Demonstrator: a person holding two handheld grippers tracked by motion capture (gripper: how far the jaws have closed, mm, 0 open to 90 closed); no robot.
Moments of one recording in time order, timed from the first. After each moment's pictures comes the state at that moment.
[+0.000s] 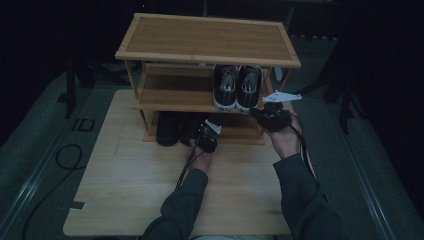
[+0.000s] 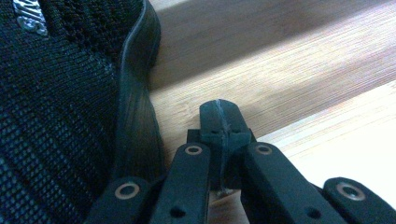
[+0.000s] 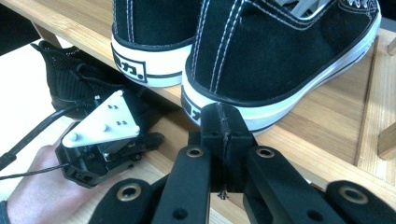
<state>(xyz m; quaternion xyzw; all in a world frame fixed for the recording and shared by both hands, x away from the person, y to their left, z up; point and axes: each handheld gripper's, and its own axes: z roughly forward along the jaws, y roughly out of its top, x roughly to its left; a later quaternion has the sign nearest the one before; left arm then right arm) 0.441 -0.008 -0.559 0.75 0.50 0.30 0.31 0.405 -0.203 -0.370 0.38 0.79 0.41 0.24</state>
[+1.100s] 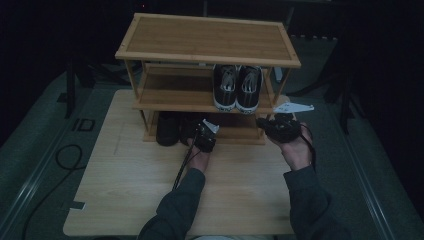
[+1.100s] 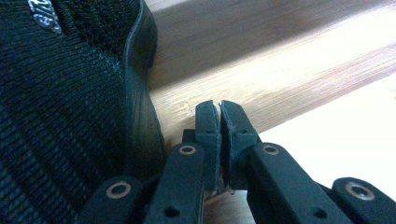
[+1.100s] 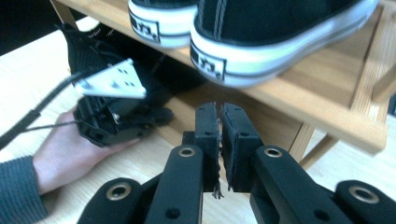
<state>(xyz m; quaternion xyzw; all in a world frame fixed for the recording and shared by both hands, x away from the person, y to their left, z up) 0.439 0.002 -0.556 0.75 0.49 0.28 0.33 0.379 -0.229 -0.378 0.38 0.80 0.42 0.21</state>
